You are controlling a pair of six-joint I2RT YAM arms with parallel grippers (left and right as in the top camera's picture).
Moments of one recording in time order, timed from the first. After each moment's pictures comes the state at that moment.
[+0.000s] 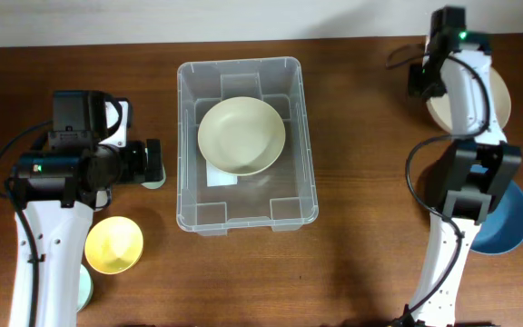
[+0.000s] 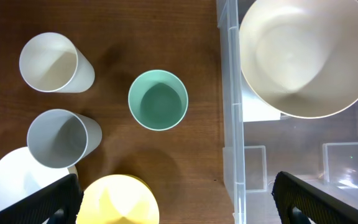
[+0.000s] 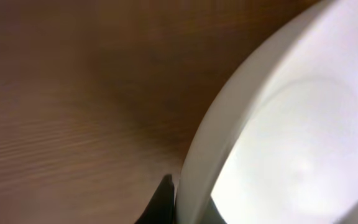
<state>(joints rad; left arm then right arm) 0.00 1.34 1.44 -1.16 0.00 -0.02 -0.16 2.45 2.39 -1.18 0.14 -0.01</state>
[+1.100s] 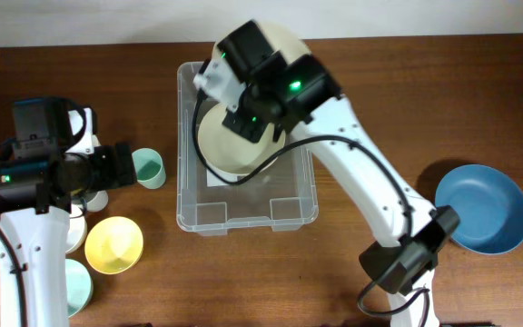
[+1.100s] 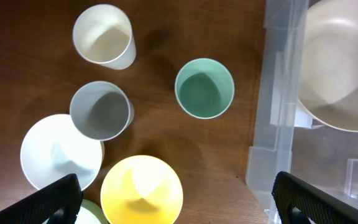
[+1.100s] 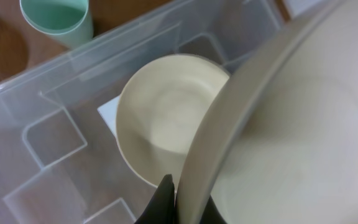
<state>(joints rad) 0.16 1.32 1.44 -1.20 0.00 -0.02 0.67 2.09 2.33 -1.28 -0.01 -0.46</state>
